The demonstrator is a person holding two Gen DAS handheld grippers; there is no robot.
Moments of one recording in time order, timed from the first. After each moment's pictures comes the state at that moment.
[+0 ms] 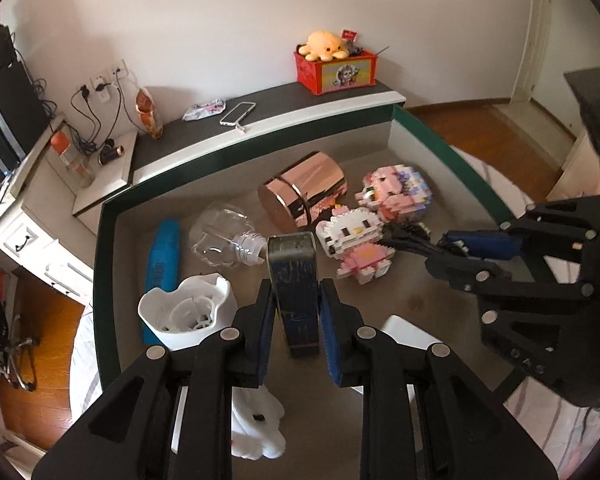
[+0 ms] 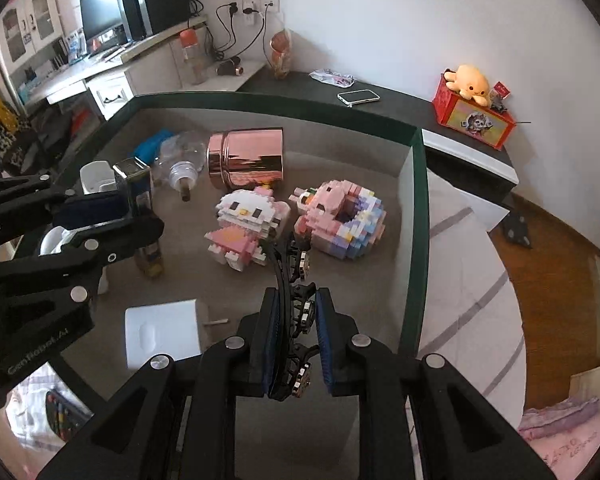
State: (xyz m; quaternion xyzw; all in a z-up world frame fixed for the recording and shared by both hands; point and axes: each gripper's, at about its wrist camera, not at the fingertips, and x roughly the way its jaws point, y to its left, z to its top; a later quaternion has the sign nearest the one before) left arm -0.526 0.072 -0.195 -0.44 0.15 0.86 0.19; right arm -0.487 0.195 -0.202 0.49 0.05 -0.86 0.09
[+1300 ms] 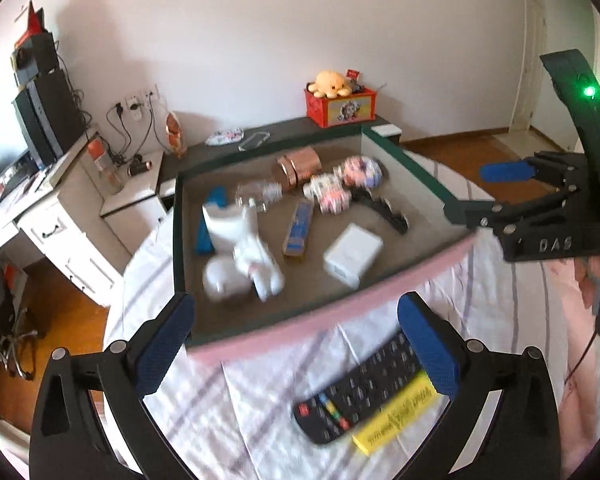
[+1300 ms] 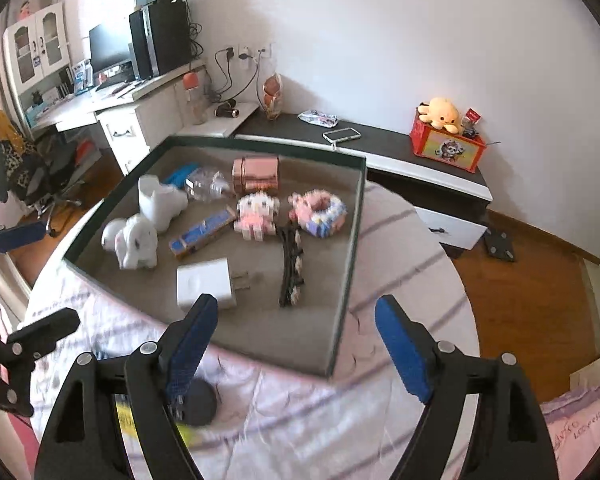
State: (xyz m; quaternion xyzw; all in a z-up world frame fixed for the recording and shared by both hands) left arm -0.389 0.016 -0.152 -0.38 0.12 0.90 0.18; right arm -0.402 0.206 -0.150 0.43 0.04 -0.90 0.08
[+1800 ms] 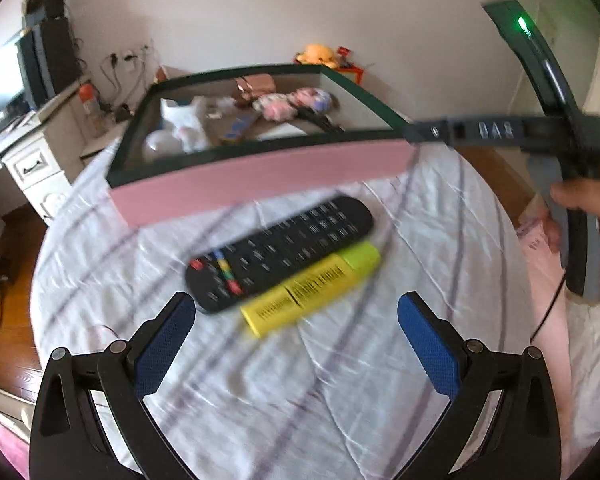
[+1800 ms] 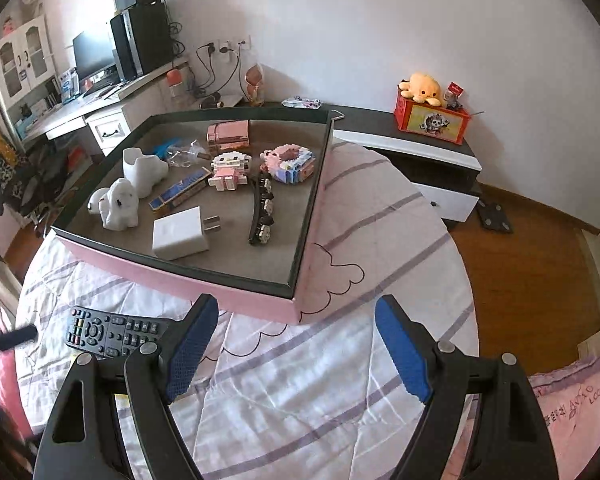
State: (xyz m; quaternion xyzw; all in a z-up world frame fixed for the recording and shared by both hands) left arm -0.303 0.036 -0.210 -0.42 0.06 0.88 0.19; right arm -0.372 0.238 -0.175 0.44 0.01 -0.90 0.05
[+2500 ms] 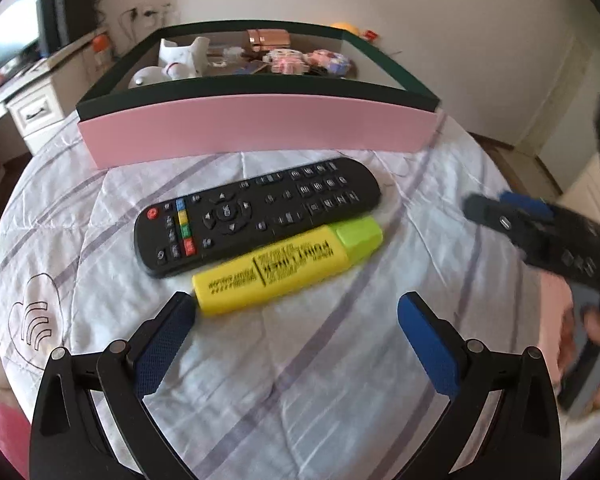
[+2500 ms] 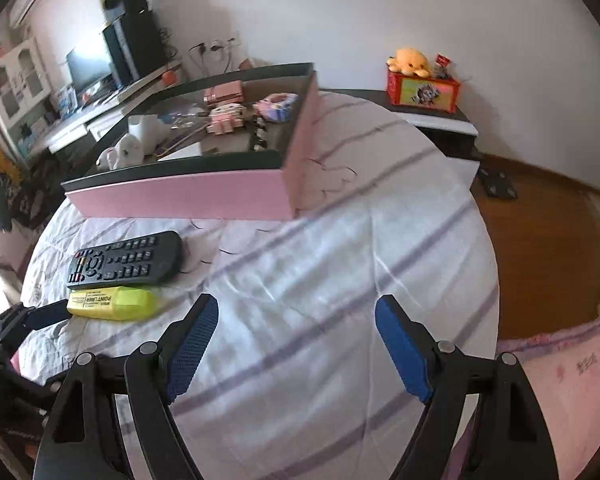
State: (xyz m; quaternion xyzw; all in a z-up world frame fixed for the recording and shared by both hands) left arm -0.315 0.057 -0.251 -0.47 0.00 0.87 0.14; right arm -0.310 0.256 -0.218 0.44 -0.05 -0.90 0.05
